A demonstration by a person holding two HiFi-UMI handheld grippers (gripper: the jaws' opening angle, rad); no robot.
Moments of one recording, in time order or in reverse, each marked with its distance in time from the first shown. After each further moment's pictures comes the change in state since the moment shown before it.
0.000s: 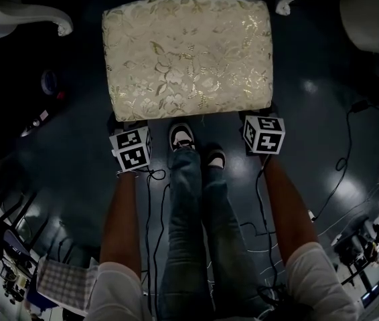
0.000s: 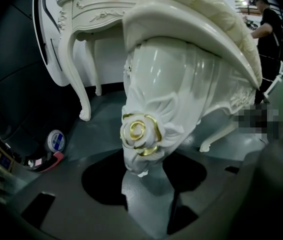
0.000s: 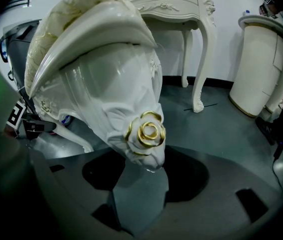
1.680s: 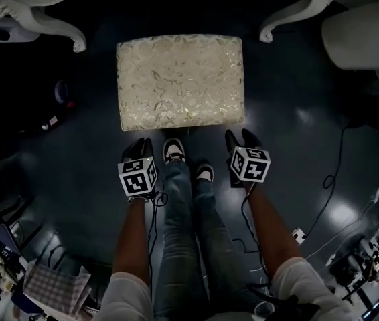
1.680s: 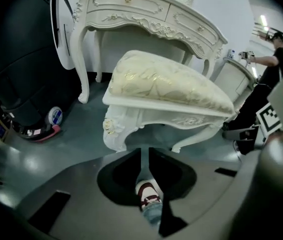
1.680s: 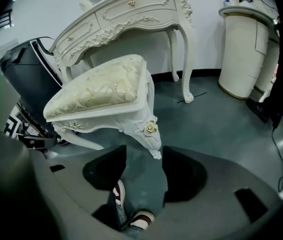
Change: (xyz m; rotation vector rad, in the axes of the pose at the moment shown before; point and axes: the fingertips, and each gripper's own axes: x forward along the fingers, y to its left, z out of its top) left arm -0.085 -0.058 -0.001 -0.190 0.099 -0.114; right arm -0.081 0.007 -0.004 0.168 0.055 0.022
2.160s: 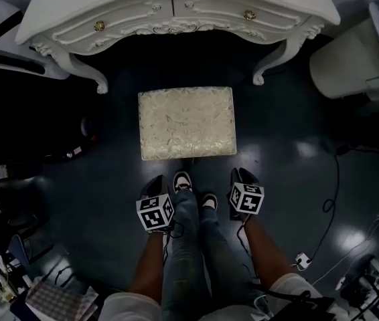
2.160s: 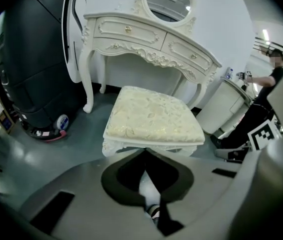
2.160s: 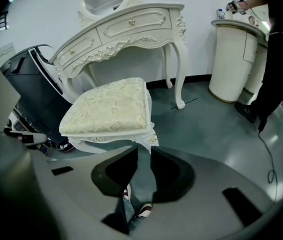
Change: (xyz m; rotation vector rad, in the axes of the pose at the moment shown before) left arm -0.103 -0.053 0.054 -0.086 -0.104 -0.014; right arm -0.086 0.016 0.029 0.043 -0.025 -0.051
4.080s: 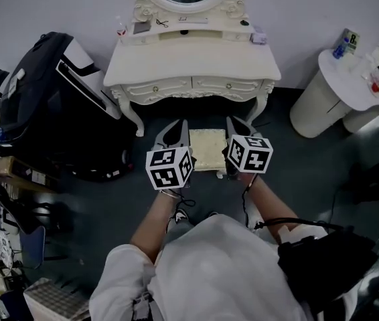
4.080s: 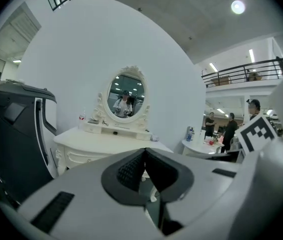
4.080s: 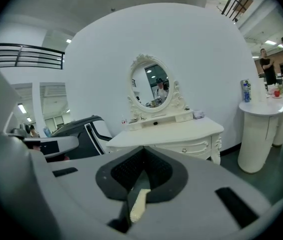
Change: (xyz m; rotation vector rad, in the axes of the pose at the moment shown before) left arm -0.405 -0.212 0.339 0.229 -0.665 -0.210; right arm -0.432 0.179 0.341 -0.126 -0.611 0.312
